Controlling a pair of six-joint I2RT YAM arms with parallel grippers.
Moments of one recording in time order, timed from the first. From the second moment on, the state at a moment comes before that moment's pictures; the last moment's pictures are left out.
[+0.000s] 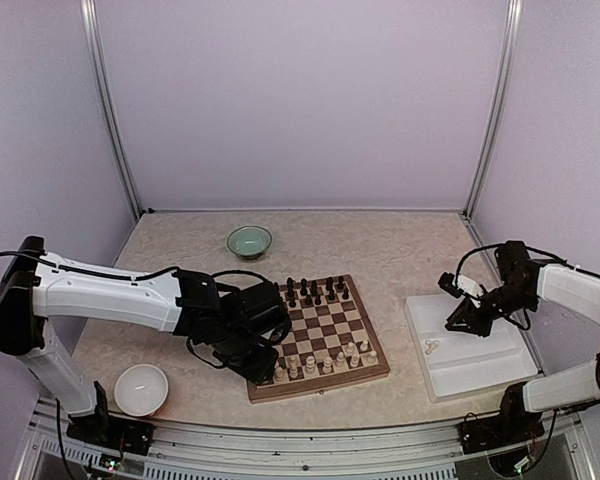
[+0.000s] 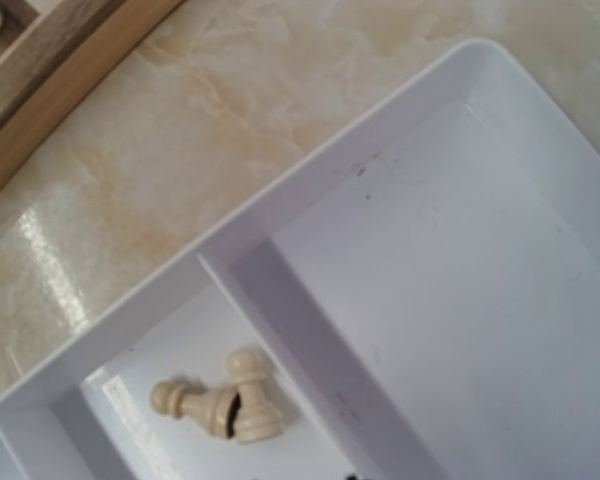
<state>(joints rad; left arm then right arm) -1.17 1.64 1.10 -0.74 -0.05 -0.58 -0.02 1.22 0.68 -0.70 -0.56 -0.90</state>
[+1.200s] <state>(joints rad) -1.28 2.05 1.57 0.61 -0.44 0.11 0.02 1.21 0.83 0.44 -1.28 0.89</state>
